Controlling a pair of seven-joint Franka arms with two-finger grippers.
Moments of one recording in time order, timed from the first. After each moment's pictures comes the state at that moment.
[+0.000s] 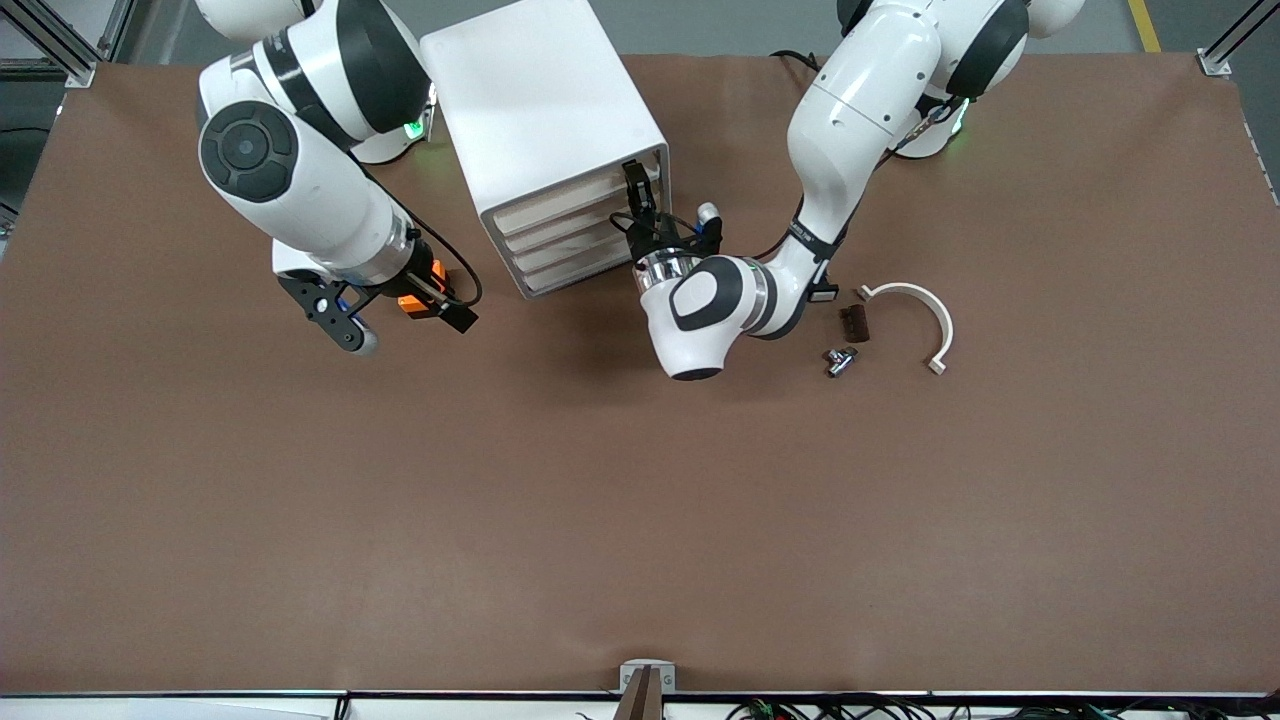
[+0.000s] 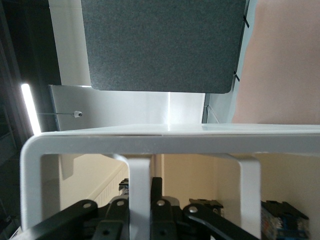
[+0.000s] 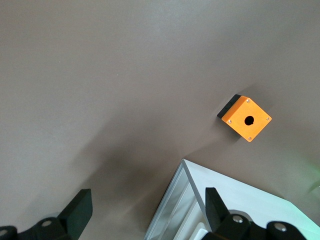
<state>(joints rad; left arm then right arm) -0.66 0.89 -0.05 -1.39 -1.12 1.15 -2.38 0.45 0.18 -0.01 -1.64 0.13 1.72 1.18</state>
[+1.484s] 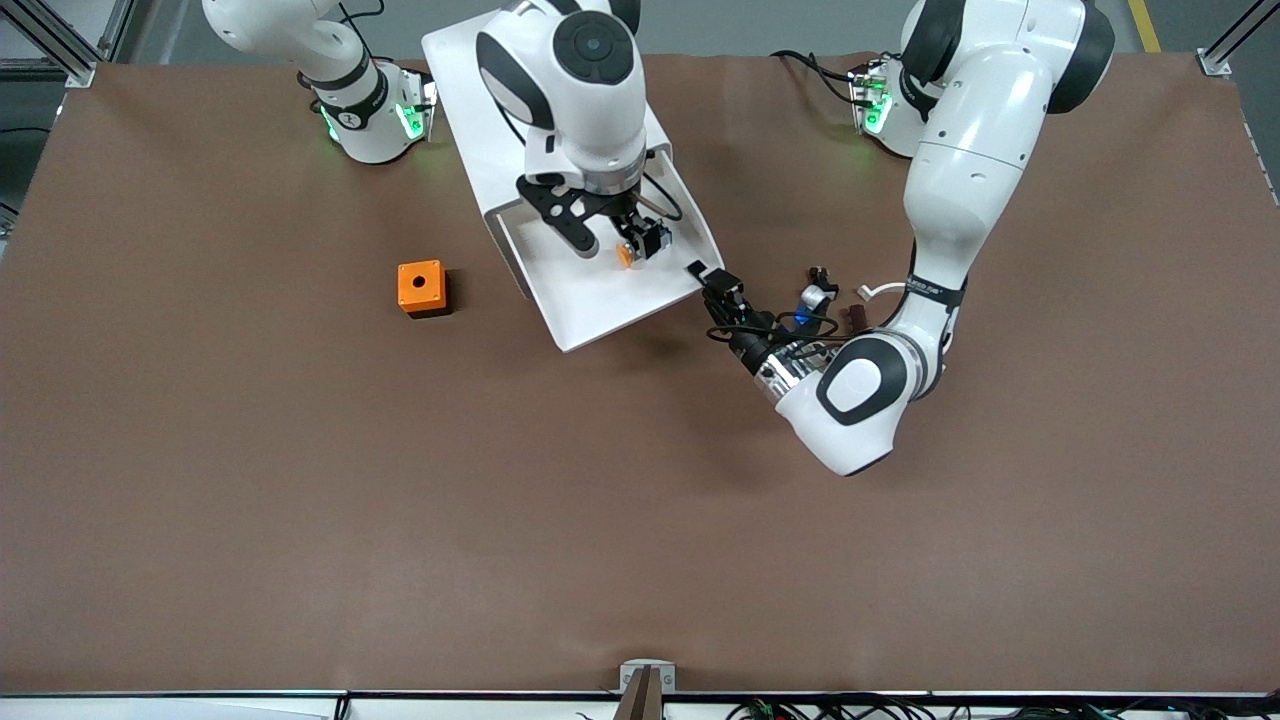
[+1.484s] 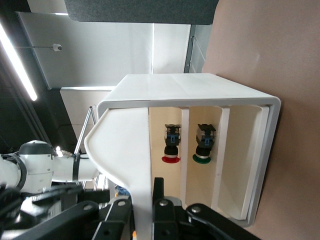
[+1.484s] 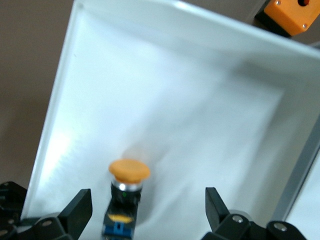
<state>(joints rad) -0.39 0.89 0.02 -1.33 -1.13 1.18 -2.38 0.89 0.29 0.00 -1.64 0.06 1.89 1.69</state>
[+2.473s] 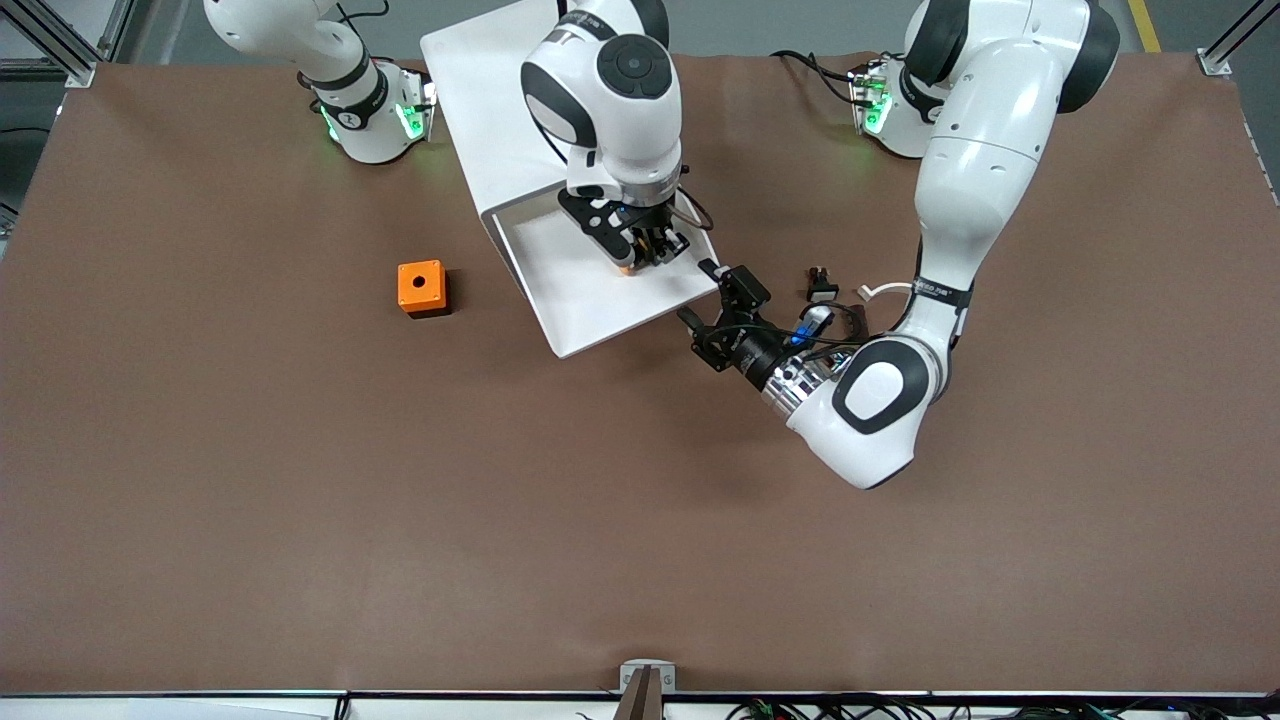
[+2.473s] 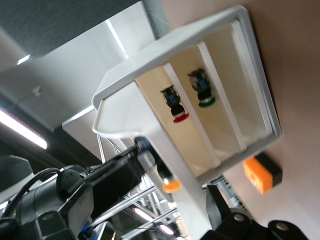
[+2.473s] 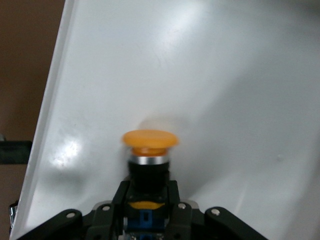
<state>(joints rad) -0.39 0.89 0.03 -1.23 -1.21 1.21 -1.92 0.93 0.38 0.00 -1.63 0.04 2.03 1.75</state>
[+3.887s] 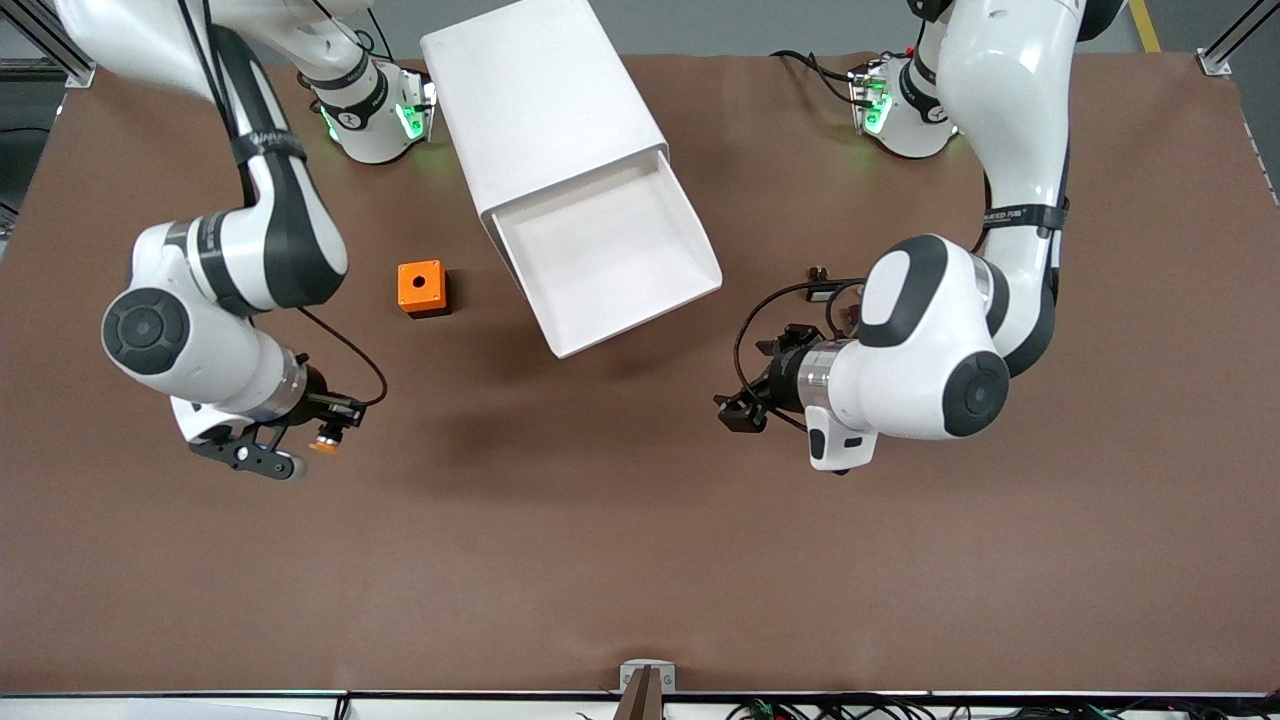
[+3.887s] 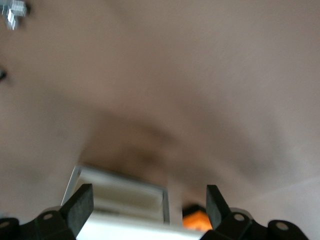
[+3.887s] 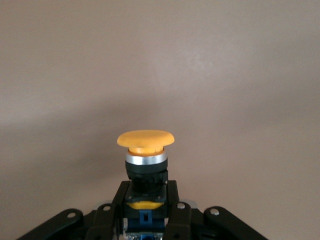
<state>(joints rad) -0.55 0.69 0.19 -1.13 -0.58 1.68 -1.14 0.18 0.41 -0.04 -1.68 0.00 2.04 0.38</state>
